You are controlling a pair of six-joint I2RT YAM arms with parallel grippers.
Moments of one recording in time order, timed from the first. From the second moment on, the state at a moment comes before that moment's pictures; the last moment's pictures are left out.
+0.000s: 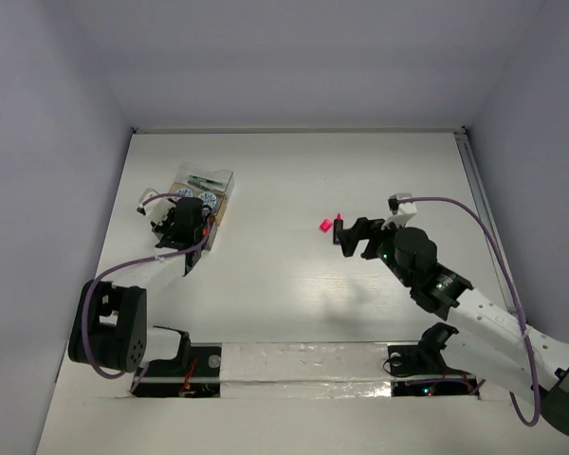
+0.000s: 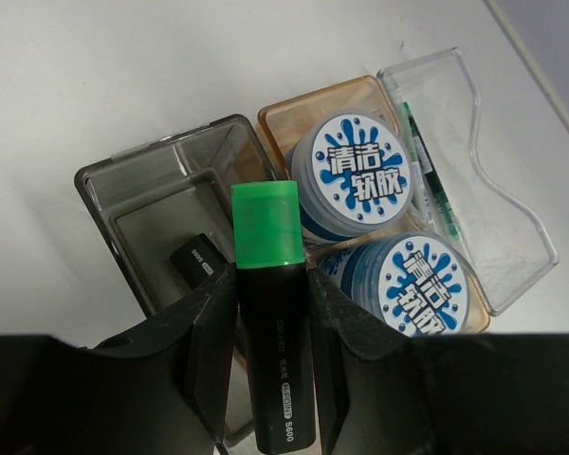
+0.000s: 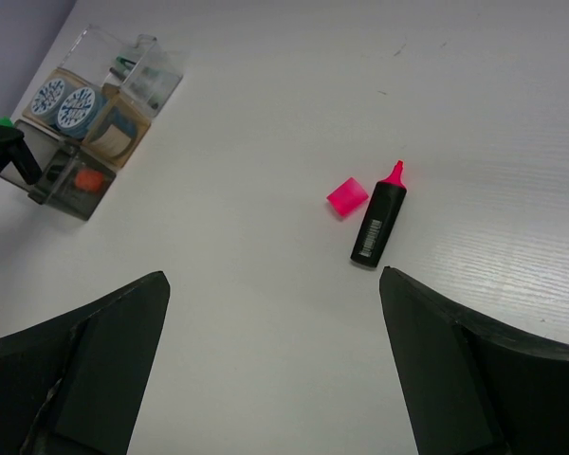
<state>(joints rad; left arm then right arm) -0.21 1.29 0.56 0.17 -0.73 -0.89 0.71 0.81 0.54 0.02 0.29 0.46</state>
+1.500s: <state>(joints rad) -1.08 1.86 1.08 0.14 -0.50 -0.71 0.71 0.62 0.51 -0.04 0.47 0.48</state>
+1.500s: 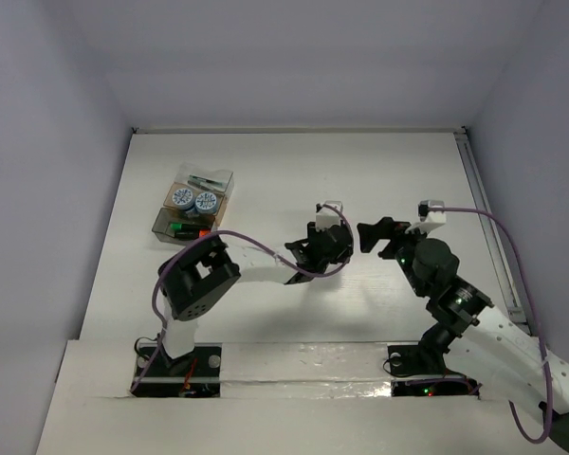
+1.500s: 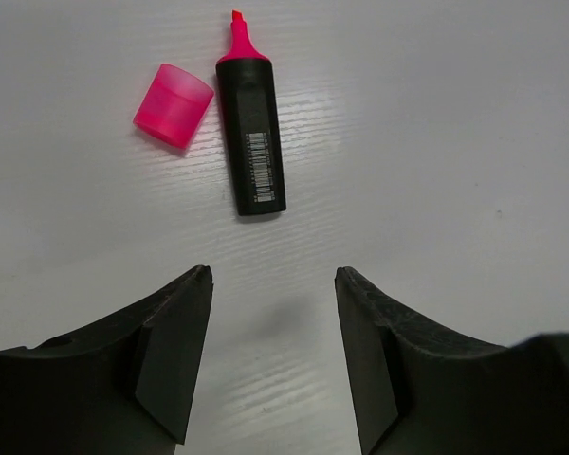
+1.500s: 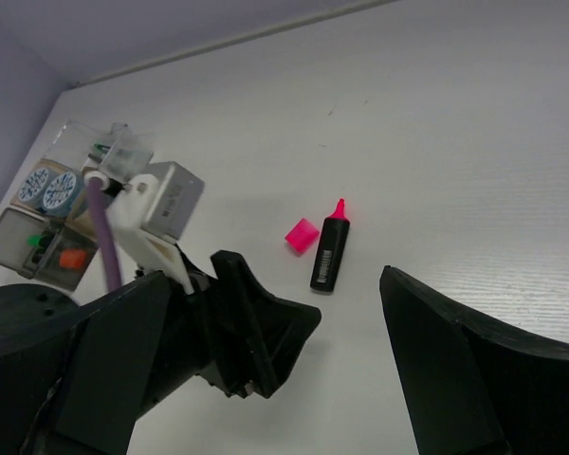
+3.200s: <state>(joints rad) -1.04 2.26 1.54 0.01 -0.68 -0.57 0.71 0.57 0.49 -0.01 0.49 0.48</state>
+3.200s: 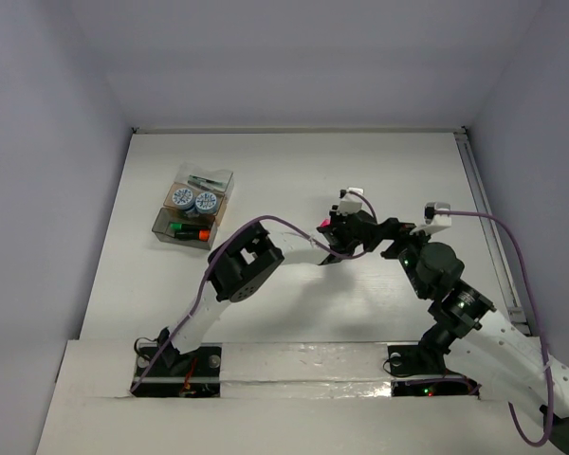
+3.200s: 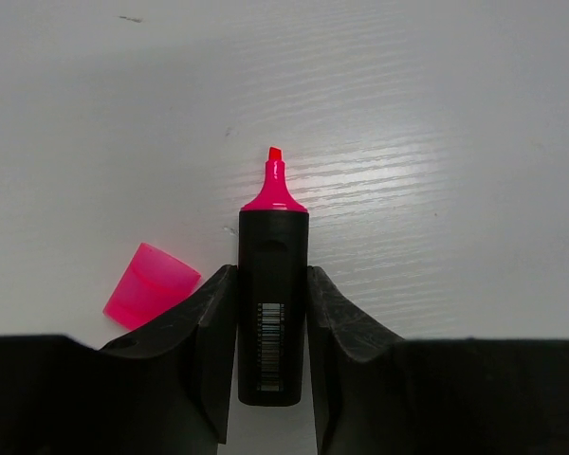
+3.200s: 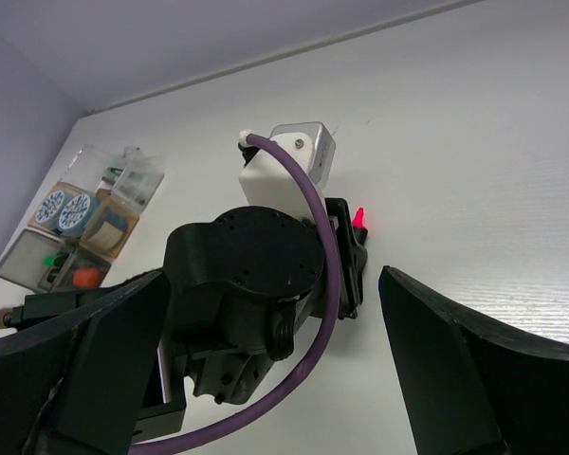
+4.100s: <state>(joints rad) -1.03 1.70 1.10 0.22 -0.50 -0.53 0.71 0.52 0.49 -0.02 0.52 0.49</state>
